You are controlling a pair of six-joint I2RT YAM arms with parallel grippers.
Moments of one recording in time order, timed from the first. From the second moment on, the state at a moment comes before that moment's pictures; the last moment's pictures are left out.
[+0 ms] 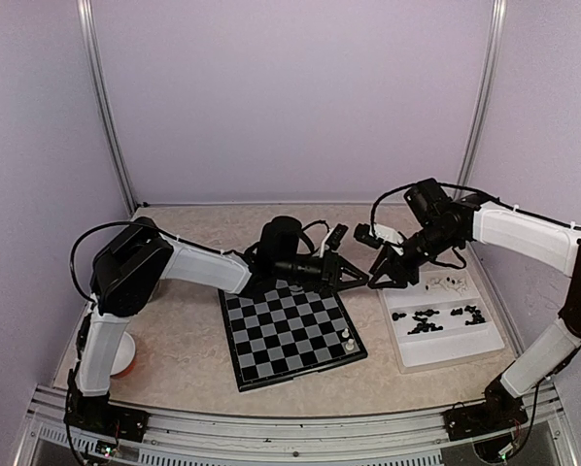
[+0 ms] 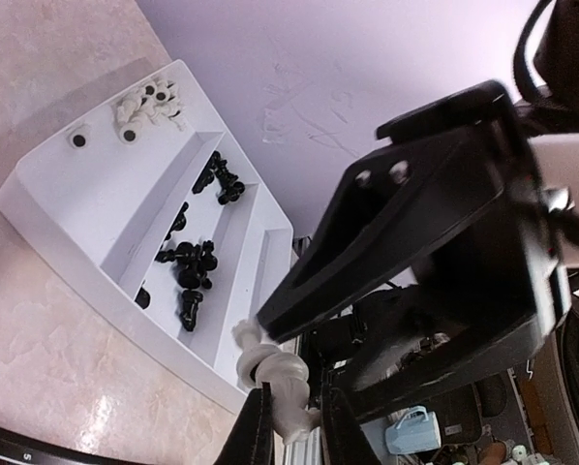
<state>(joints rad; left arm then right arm) -0.89 2.25 1.48 0.59 0.77 -0.94 0.48 1.52 1.19 -0.74 -0.52 -0.67</state>
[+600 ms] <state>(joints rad) -0.85 2.15 1.36 0.65 0.77 -0.94 0.40 1.52 1.16 -0.79 -0.66 -0.68</state>
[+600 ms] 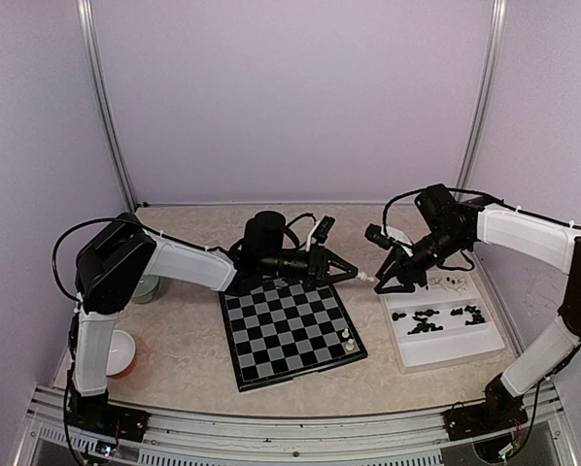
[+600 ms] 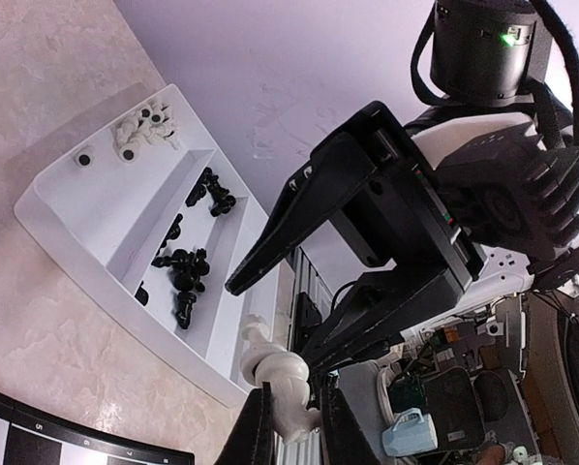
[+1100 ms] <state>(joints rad) -0.86 2.15 1.36 0.66 0.80 -0.94 0.41 1.57 1.18 -0.79 -0.71 -0.70</state>
